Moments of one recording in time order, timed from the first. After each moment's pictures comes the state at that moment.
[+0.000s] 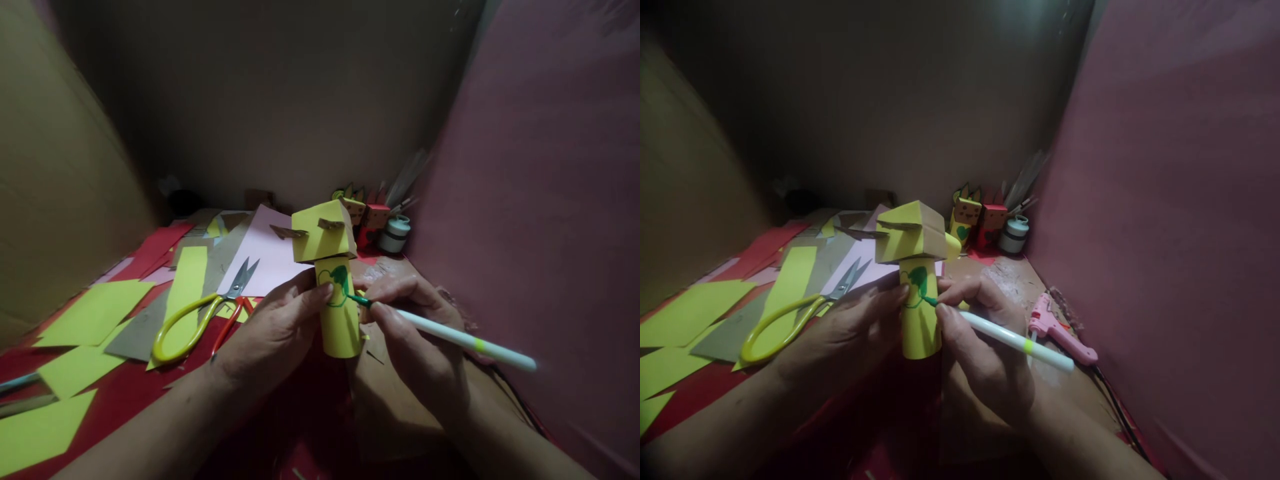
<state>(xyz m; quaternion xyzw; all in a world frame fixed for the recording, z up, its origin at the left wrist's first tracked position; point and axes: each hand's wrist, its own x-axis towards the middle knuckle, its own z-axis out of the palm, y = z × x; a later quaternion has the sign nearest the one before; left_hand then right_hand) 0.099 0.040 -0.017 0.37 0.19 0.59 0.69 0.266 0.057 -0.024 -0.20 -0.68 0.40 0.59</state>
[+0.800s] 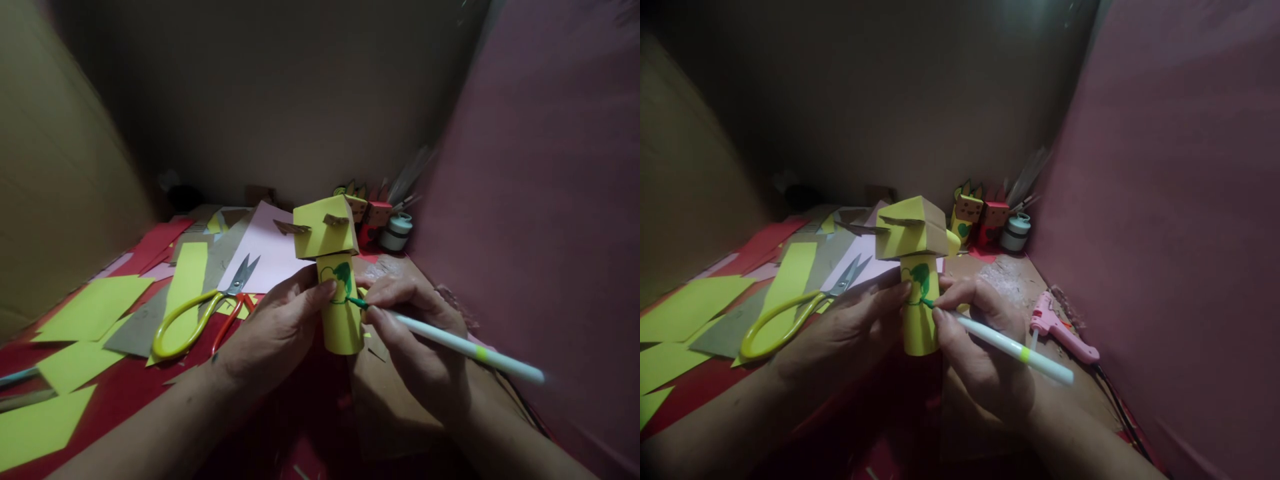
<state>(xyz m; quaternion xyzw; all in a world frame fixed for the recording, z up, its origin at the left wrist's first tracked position) 0.098 0.040 -0.016 0.43 0.23 0.60 0.64 0.267 0.057 -0.029 -0.22 -0.70 0.35 0.59</state>
